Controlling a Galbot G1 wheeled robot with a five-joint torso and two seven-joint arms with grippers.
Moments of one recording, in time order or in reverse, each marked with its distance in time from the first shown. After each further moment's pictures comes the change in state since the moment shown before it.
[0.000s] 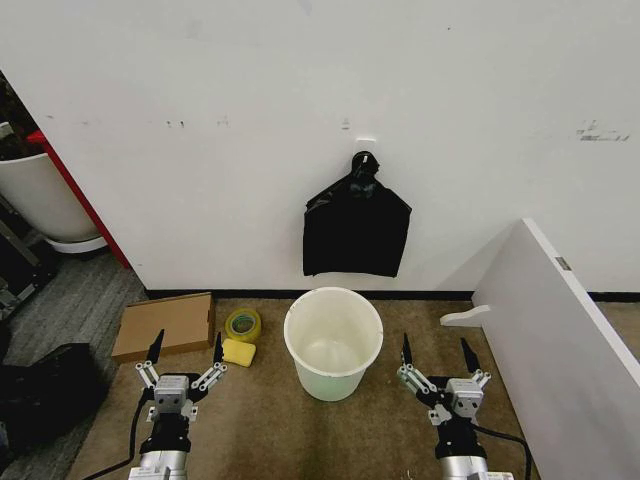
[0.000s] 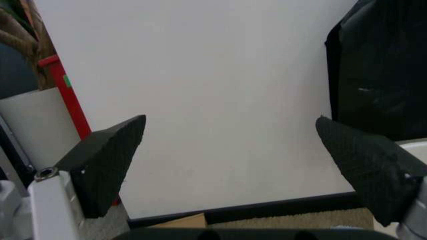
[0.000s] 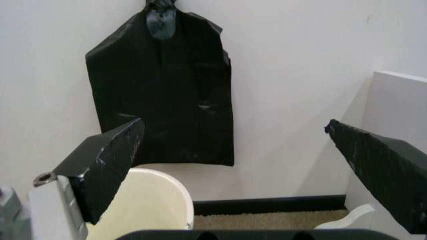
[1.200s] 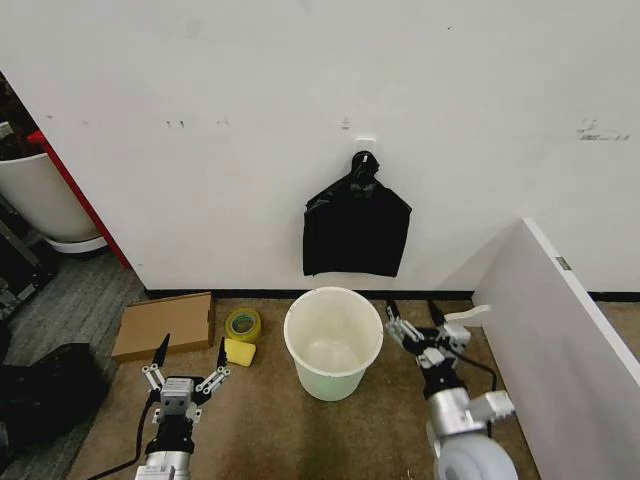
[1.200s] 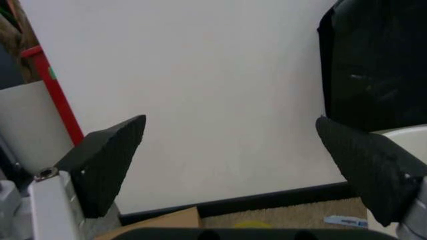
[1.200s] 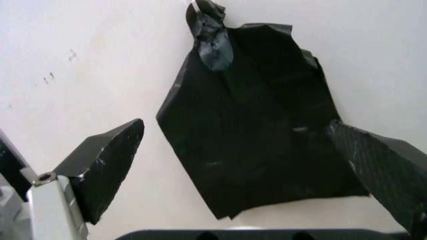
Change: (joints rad) left arm -0.043 0.015 0.012 0.061 -0.011 -0.005 0.019; right arm 0.396 -0.199 -0.004 -0.136 0.674 -0.157 -0.237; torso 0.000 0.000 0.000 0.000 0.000
